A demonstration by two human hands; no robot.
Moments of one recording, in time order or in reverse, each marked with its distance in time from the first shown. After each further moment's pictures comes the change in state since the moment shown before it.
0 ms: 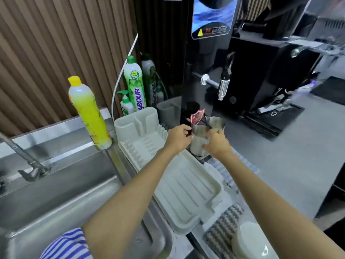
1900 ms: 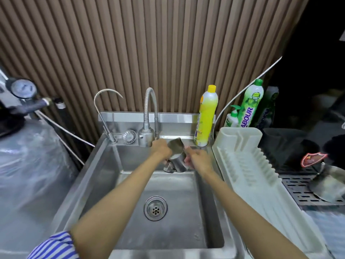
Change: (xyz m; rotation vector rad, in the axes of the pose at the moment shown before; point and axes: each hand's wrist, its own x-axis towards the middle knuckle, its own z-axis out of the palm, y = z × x) left_hand -0.181 -0.142 -0.226 0.349 0.409 -0.722; right_hand -0.148 -0.243 0.144 0.636 -0.468 -0.407
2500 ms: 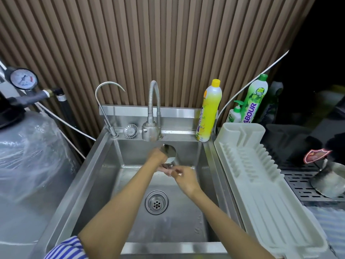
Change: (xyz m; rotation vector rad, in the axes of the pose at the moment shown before) left_hand -0.004 -0.037 0.027 -0.635 -0.209 -0.226; right_hand -0.040 0.040 0.050 -0.201 -0.213 -0.097
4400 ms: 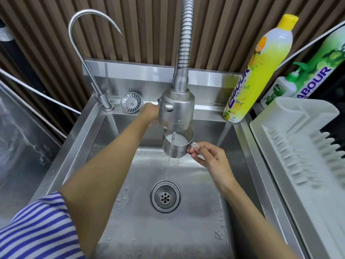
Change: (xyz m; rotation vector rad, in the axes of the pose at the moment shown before) left_hand 0.161 -0.009 -0.059 -0.362 0.010 0.089; right_hand 0.093 0.040 0.029 0.570 0.062 -0.003
